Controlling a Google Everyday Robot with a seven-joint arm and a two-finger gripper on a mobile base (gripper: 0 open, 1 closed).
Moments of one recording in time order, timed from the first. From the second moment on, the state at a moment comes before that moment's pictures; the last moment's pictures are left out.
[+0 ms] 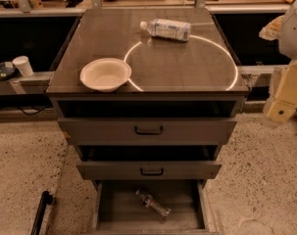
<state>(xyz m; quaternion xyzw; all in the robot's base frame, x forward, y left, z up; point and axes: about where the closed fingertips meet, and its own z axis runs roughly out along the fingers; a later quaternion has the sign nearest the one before) 0.438 -0.215 0.983 -0.60 0.78 -0.04 0.17</state>
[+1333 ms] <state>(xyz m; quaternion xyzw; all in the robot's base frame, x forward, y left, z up) 0.416 -0.171 0.881 -0.59 0.76 0.13 0.24</state>
